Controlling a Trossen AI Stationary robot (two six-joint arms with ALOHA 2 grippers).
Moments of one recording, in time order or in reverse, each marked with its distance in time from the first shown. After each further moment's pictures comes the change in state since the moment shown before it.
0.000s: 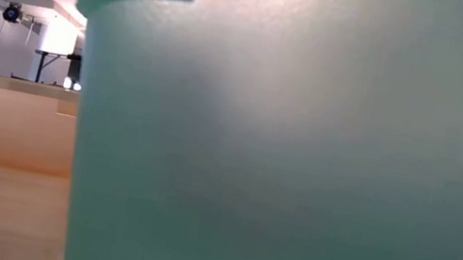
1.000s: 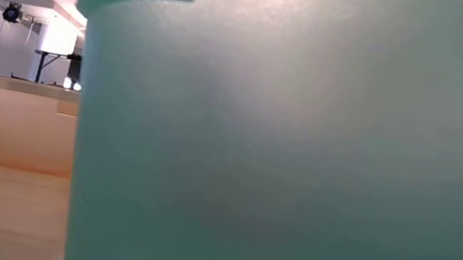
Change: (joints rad) left arm -0.010 0.163 0.196 -0.115 -0.215 0.167; right arm 0.000 0.000 -0.002 -0.001 -0.025 0.012
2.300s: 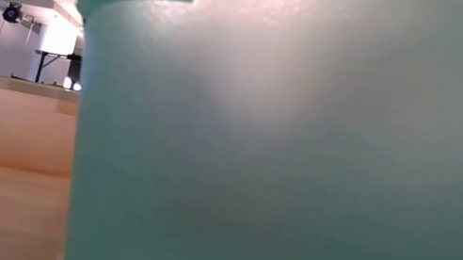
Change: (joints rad) left arm -0.001 -0.373 -0.526 0.892 0.054 -0.445; right arm 0.014 0.000 -0.191 0.626 -0.364 0.158
